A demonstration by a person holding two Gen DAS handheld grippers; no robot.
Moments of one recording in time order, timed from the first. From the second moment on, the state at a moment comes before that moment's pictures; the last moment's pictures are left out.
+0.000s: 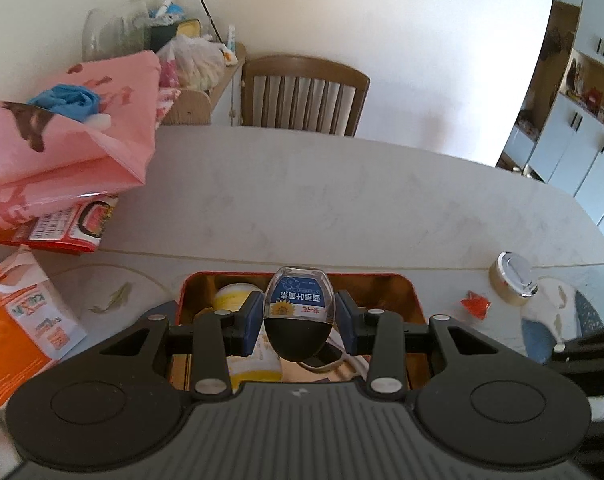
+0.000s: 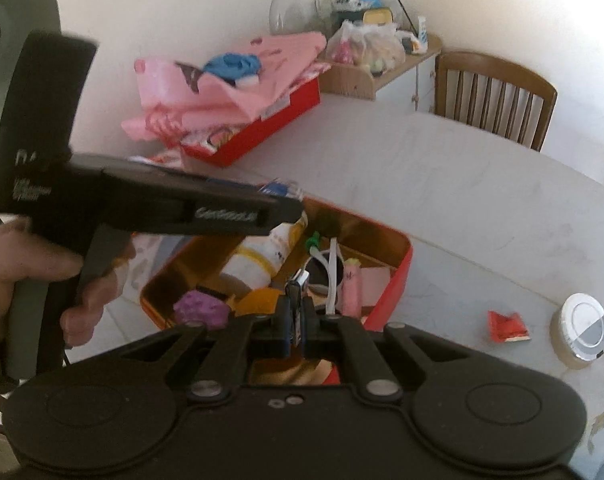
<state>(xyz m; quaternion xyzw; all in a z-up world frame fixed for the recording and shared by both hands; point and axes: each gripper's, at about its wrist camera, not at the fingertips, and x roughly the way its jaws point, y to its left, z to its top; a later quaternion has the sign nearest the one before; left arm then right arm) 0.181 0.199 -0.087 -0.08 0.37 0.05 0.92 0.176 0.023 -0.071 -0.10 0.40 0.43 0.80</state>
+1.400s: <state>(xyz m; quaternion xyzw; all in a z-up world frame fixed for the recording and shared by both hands) 0.210 0.205 -0.126 -0.11 0.44 0.04 0.89 0.180 0.015 -0.085 -0.07 0.44 0.41 0.80</state>
